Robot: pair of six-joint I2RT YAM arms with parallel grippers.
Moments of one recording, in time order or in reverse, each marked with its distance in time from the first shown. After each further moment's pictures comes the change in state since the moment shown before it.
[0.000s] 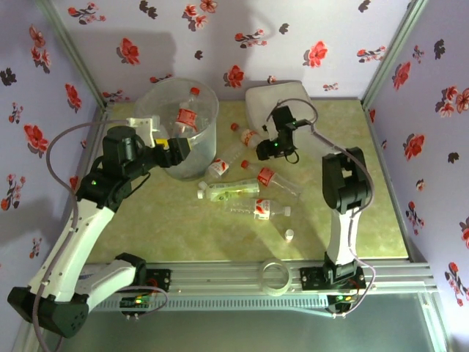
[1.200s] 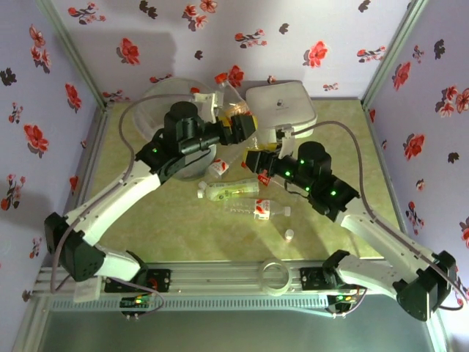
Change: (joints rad) left arm -0.348 0.429 0.255 0.415 0.056 -0.288; right arm 0.352 -0.977 -0.640 0.638 -0.011 0.439
